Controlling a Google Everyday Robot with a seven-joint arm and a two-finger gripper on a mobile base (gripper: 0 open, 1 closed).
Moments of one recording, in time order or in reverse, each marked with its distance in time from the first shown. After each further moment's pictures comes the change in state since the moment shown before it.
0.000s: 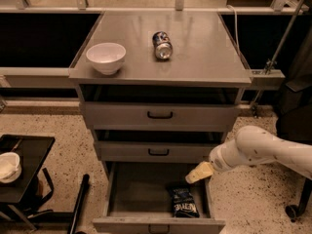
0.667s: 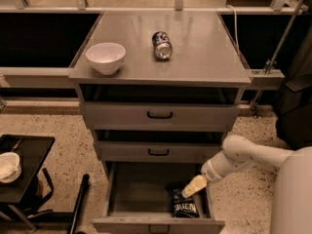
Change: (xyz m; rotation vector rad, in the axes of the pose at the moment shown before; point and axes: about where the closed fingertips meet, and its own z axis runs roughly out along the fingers) arm 0.065 0.000 0.101 -0.236 0.157 0.060
